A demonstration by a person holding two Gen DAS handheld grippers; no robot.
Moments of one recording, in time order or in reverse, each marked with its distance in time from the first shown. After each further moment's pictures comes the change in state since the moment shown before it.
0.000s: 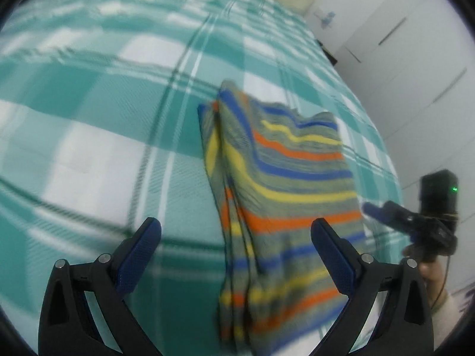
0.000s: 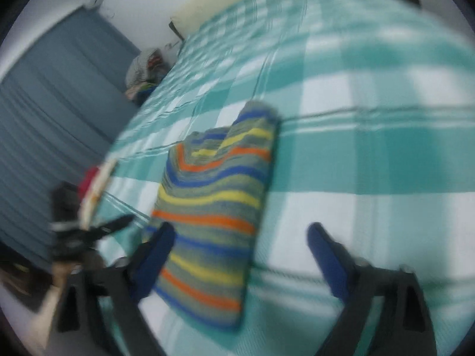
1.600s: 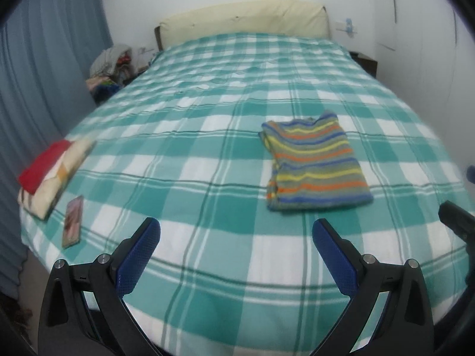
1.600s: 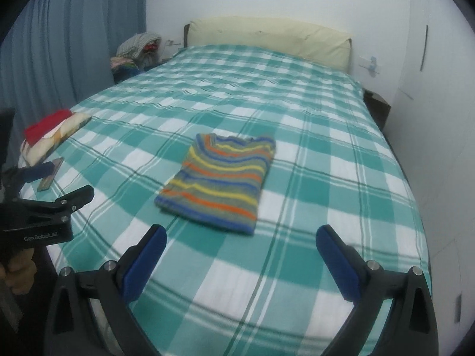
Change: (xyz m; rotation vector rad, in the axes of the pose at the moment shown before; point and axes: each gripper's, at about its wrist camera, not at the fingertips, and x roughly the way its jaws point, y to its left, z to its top) left arm -0.149 -0.167 -0.135 0.245 -0.312 0.628; right arm -0.150 0.161 -0.131 -0.430 -0.196 -0.534
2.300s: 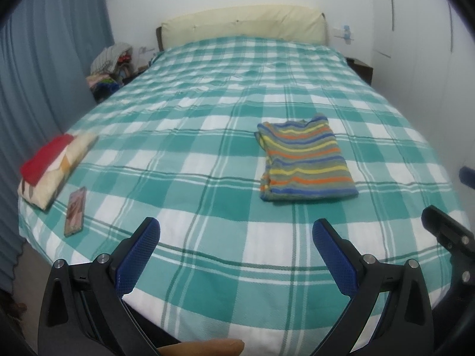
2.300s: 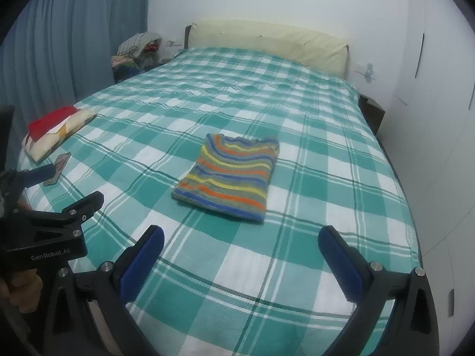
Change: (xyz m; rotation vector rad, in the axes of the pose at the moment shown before) left arm -0.040 0.005 -0.014 -0.034 -0.008 -0.039; right arm -0.041 0.032 -0.008 -0.026 -0.015 -0.028
